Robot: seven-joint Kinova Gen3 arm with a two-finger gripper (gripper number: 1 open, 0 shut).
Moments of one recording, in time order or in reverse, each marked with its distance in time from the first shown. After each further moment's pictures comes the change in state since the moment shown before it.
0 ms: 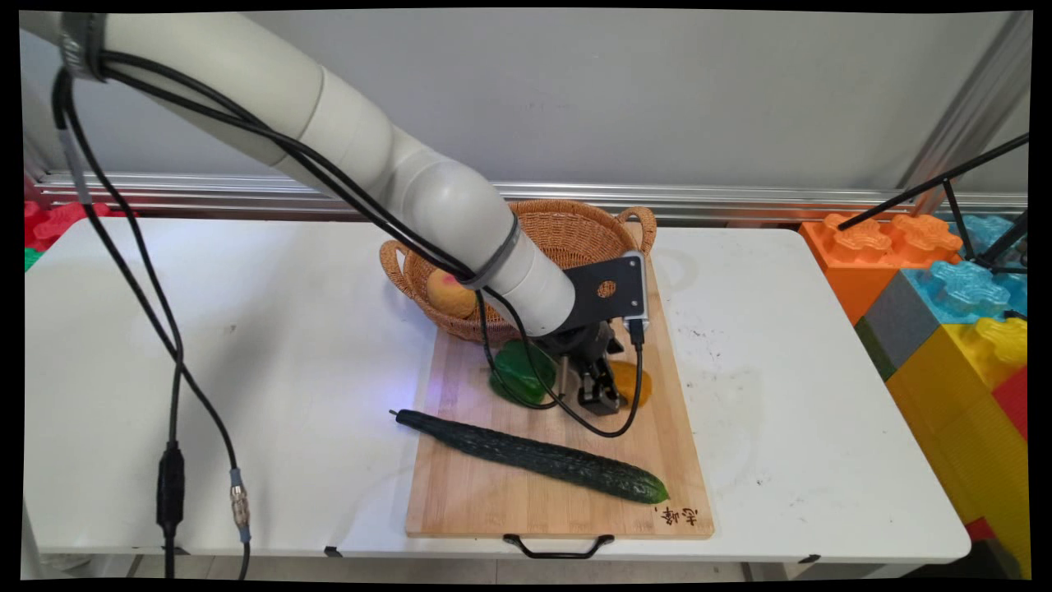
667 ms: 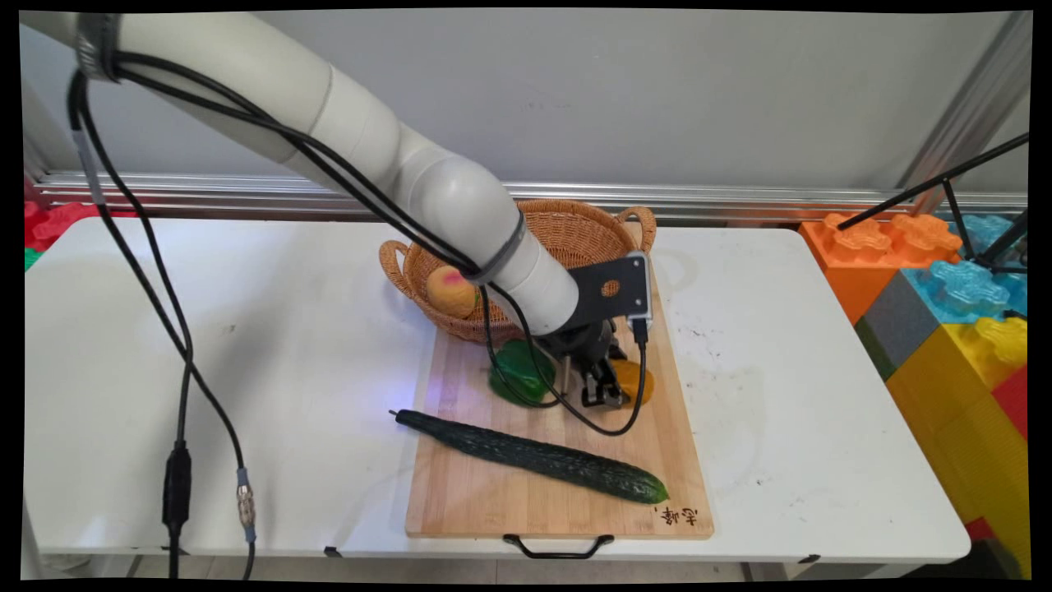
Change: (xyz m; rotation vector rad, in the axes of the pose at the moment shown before) arm 0.005 -0.002 -0.001 -0.020 -0.004 -0.006
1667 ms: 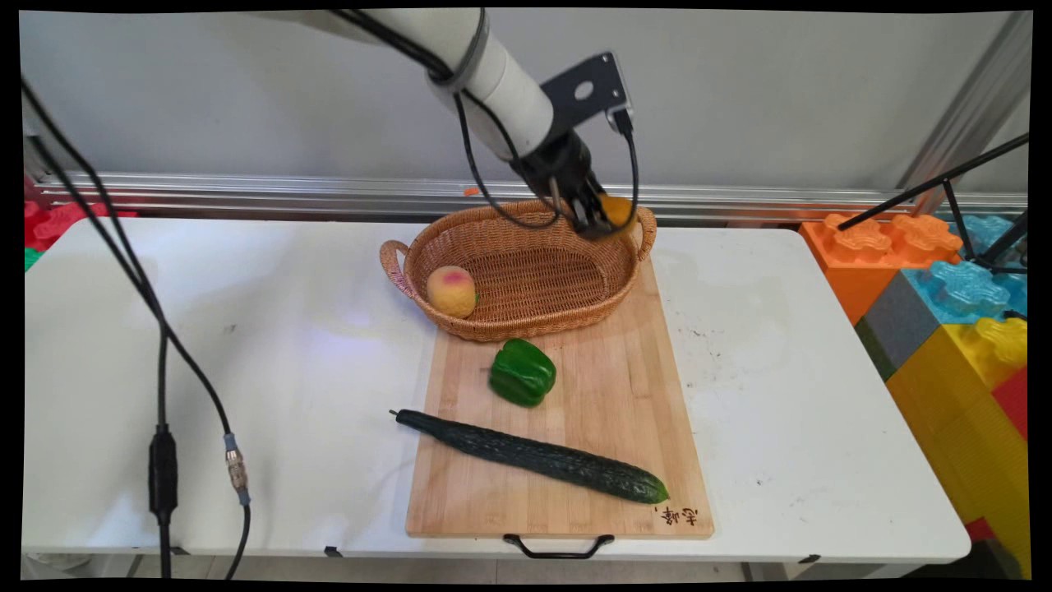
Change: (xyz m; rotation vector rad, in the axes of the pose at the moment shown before) arm 0.019 -0.125 -0.109 0.237 0.025 -0.134
